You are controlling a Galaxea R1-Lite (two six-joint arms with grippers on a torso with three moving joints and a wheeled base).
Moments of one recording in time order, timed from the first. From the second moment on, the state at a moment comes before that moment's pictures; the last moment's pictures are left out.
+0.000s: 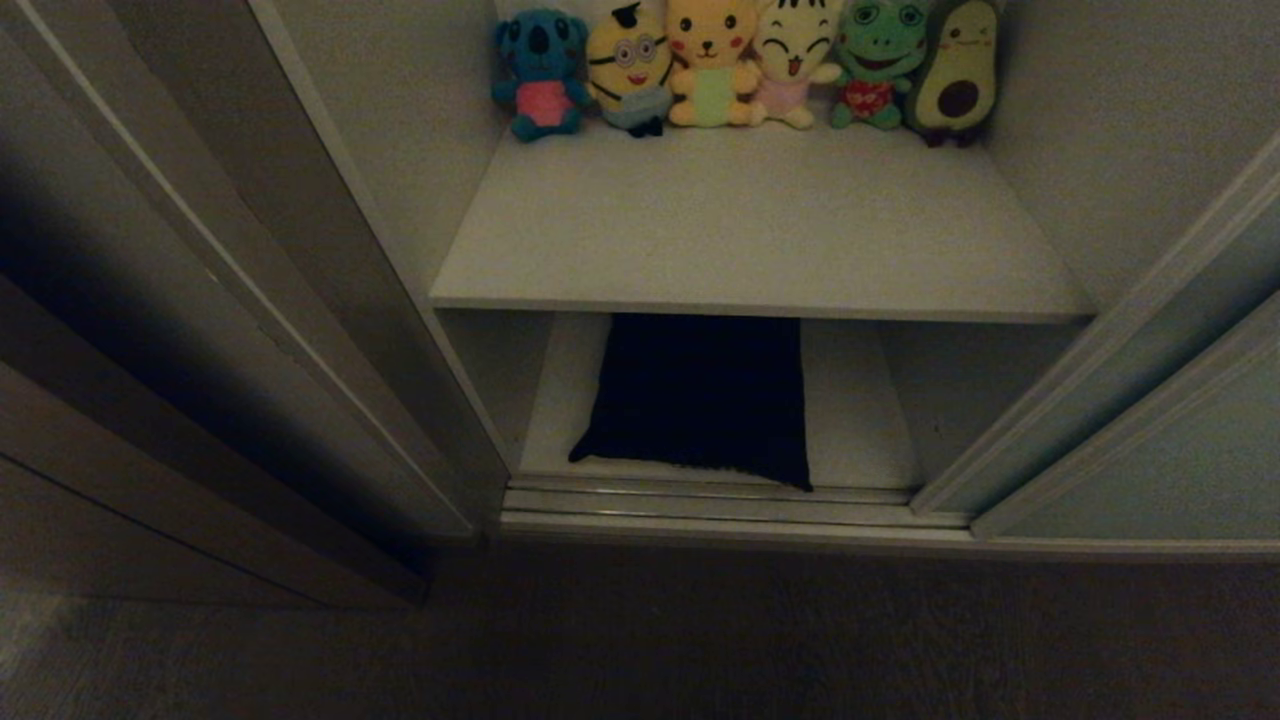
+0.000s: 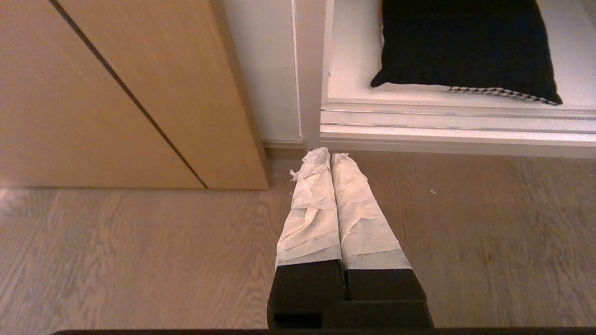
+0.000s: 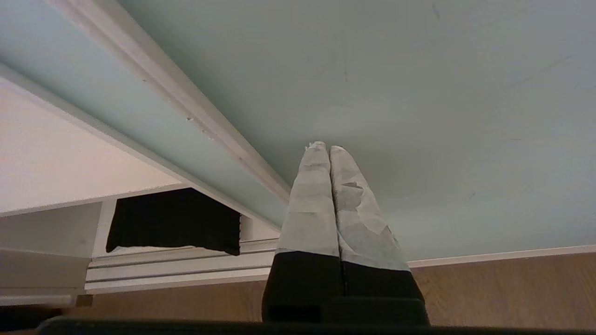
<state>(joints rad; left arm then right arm) 0.00 0.00 0.00 0.00 0.00 0.00 -0.92 1.57 -1.47 -0.08 0.86 0.24</state>
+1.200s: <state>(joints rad) 0.00 0.00 0.00 0.00 0.00 0.00 -0.81 1.61 -1.48 -0.08 0.83 0.24</state>
